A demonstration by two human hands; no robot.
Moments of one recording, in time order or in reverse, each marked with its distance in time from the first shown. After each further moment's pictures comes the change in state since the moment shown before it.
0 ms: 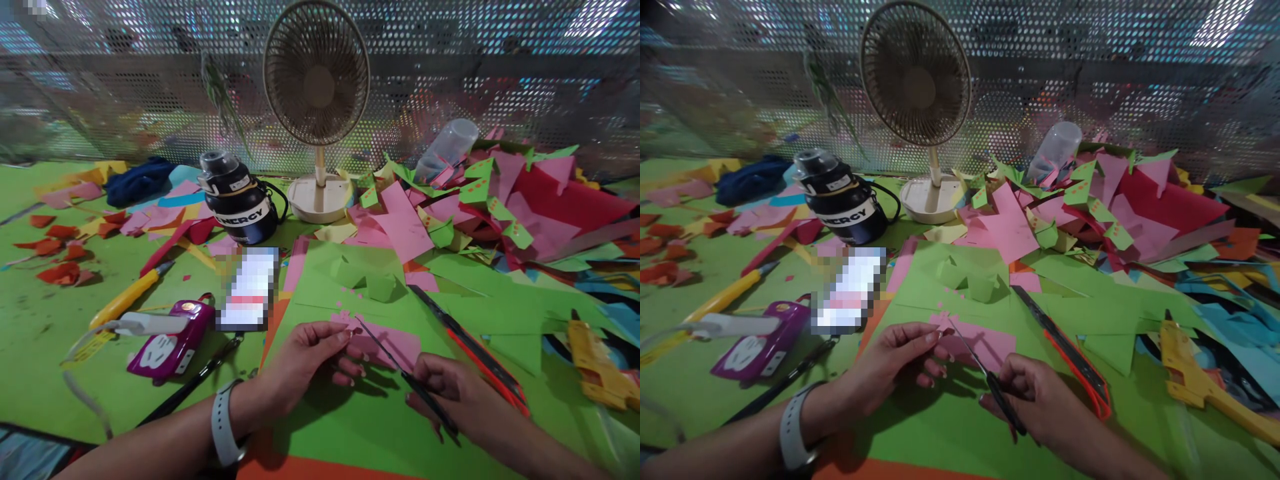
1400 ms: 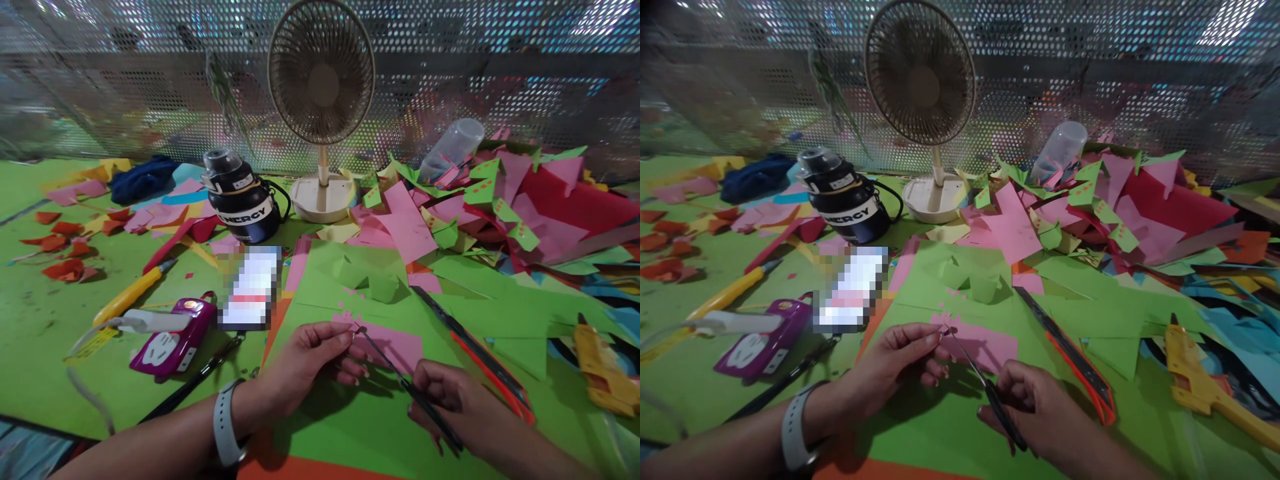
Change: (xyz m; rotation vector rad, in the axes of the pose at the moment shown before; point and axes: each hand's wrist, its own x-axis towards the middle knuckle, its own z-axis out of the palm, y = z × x) left_hand 0.001 -0.006 -0.004 -0.062 -0.049 0.050; right_hand 0.000 0.004 0.004 0.015 -0.043 -0.003
